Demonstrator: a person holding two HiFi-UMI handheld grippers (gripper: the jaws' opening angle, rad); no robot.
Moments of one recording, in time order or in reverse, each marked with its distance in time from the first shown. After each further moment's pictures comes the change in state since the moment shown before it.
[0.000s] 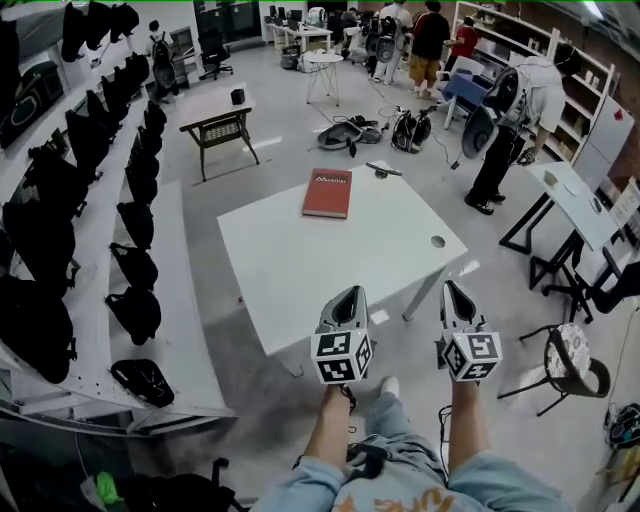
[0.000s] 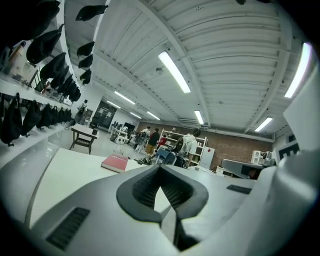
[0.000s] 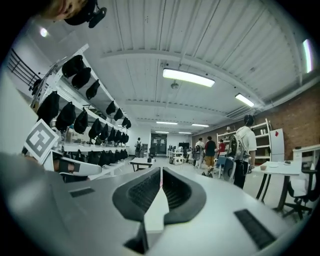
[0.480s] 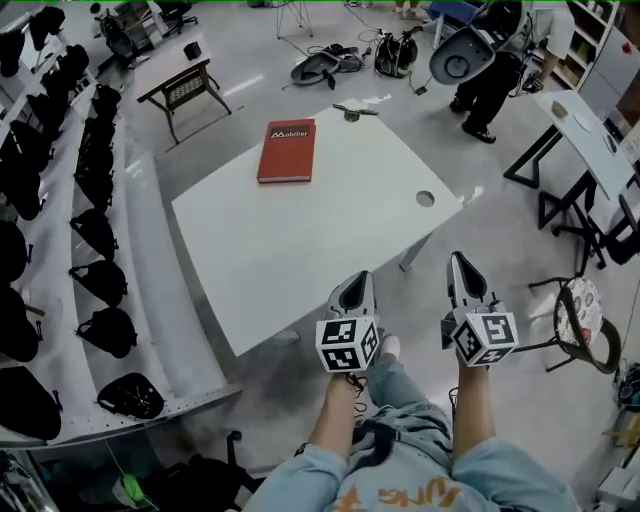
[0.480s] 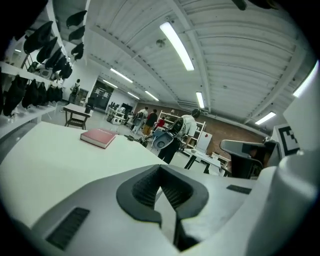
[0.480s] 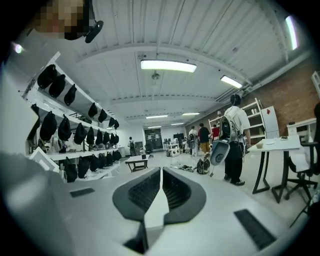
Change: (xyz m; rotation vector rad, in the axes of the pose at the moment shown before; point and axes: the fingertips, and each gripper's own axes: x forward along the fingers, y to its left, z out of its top) left arm 0.135 -0.048 -0.099 -0.033 0.231 -0.023; right arm 0.058 -0.125 -0.053 0.189 0.071 -0.025
